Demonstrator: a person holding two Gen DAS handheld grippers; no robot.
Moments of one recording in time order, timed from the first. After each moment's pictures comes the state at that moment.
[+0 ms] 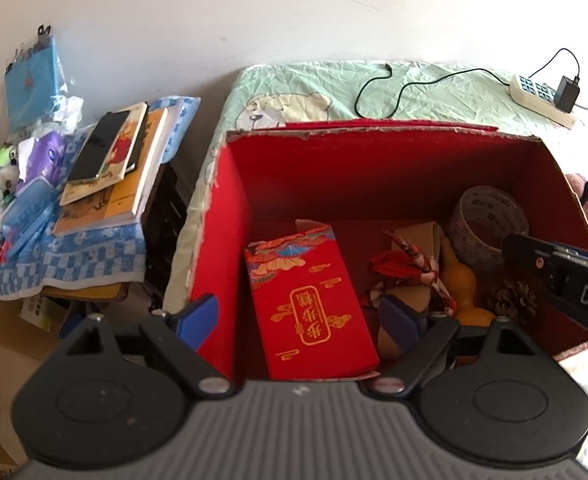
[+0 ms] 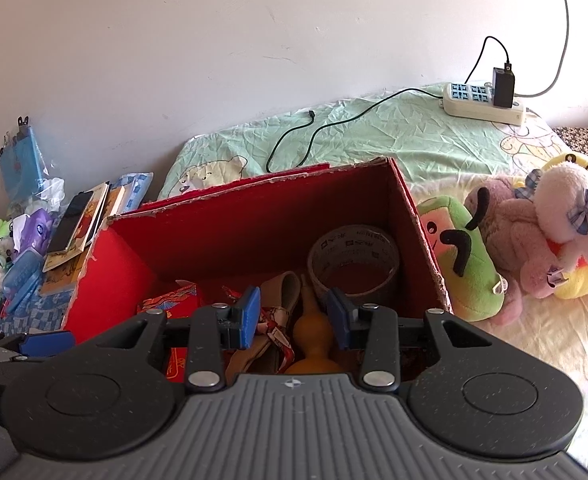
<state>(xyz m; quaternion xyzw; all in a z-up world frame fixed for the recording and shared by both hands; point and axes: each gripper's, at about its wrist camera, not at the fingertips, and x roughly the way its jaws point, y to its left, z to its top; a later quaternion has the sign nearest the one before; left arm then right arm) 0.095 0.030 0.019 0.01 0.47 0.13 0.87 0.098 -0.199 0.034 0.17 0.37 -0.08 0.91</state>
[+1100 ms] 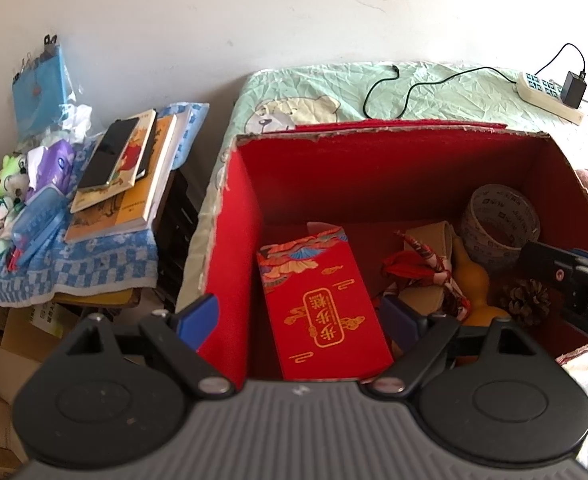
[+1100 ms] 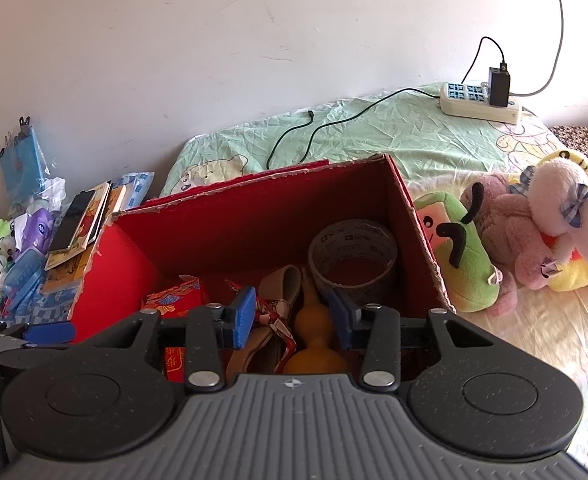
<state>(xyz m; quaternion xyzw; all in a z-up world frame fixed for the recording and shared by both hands) 0.091 0.030 0.018 0.03 0.47 0.14 0.87 0.089 -0.197 0.037 0.17 0.37 -0.09 0.91</state>
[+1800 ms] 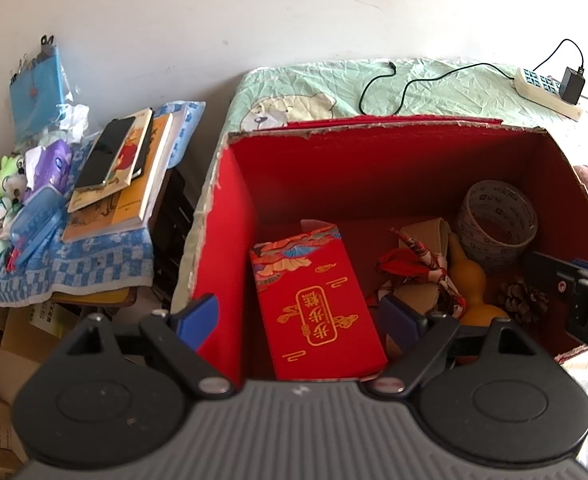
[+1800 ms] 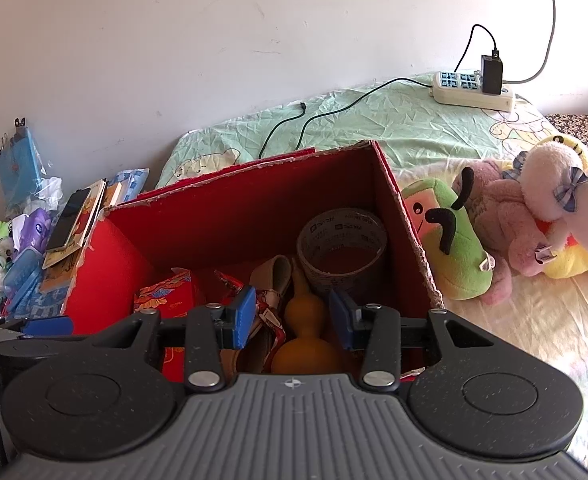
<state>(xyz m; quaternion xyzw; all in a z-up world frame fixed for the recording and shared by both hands) 0.094 0.025 0.016 0.03 0.47 0.14 0.87 0.083 -0.204 0.032 0.18 0.37 -0.09 0.91</state>
